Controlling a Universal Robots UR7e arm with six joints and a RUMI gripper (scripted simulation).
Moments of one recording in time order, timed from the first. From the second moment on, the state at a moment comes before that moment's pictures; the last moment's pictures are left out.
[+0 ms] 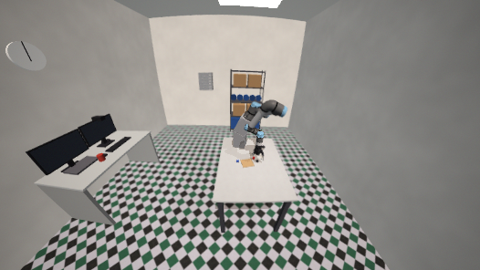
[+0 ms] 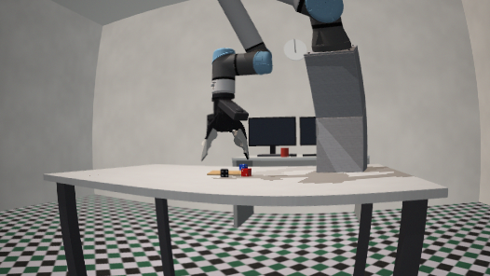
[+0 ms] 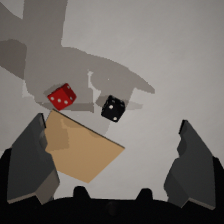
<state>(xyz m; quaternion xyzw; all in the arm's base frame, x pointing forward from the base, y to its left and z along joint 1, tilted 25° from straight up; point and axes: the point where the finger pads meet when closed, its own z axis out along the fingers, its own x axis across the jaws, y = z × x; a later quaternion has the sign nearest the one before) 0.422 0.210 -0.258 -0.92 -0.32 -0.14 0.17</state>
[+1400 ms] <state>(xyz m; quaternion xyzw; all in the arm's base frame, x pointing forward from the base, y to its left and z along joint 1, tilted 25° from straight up) 0.407 0.171 -0.169 -0.92 -0.32 -0.14 0.17</state>
